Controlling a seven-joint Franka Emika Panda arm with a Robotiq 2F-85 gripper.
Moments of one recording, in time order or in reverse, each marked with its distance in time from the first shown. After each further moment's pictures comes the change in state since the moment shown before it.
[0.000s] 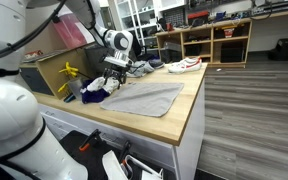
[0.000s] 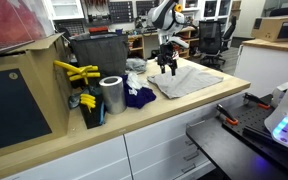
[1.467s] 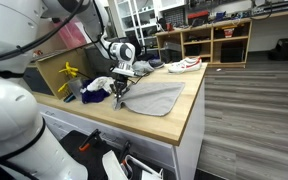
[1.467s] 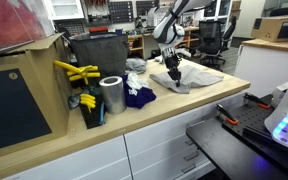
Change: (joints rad) arm -0.011 0.130 0.008 0.018 -0.190 -0.023 -0.101
